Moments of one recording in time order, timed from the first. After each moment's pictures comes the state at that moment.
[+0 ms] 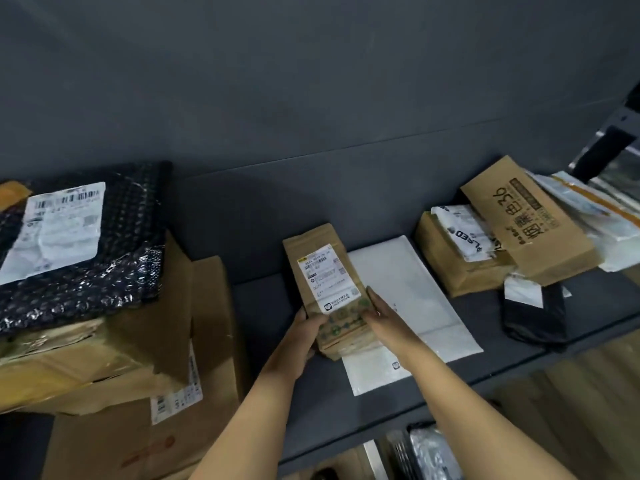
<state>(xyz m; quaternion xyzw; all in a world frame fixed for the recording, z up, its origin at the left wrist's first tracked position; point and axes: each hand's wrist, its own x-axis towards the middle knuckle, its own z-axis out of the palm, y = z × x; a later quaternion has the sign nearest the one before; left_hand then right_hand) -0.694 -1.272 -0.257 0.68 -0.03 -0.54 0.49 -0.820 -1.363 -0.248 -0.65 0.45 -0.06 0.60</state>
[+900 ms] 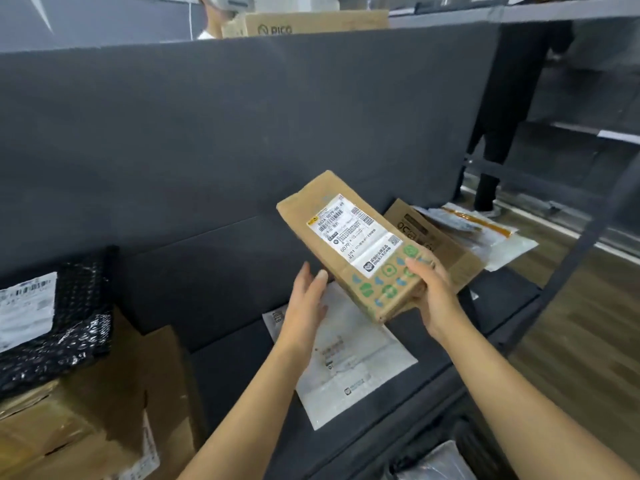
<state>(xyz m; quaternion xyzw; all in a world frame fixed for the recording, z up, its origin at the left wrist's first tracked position) -0.783 -1.299 -0.123 0.55 -0.32 -0.47 0.61 -0.951 -1.404 -0.133 -0.47 0.36 -0.48 0.64</state>
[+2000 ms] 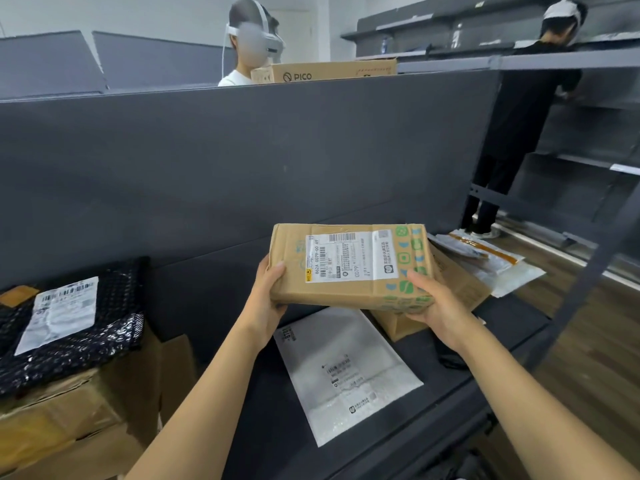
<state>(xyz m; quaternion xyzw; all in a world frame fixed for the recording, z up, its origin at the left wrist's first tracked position) -0.717 -1.291 -0.093 0.49 -0.32 -0.46 0.67 -0.966 -1.401 -0.103 -0.57 0.32 -0.35 0.67</state>
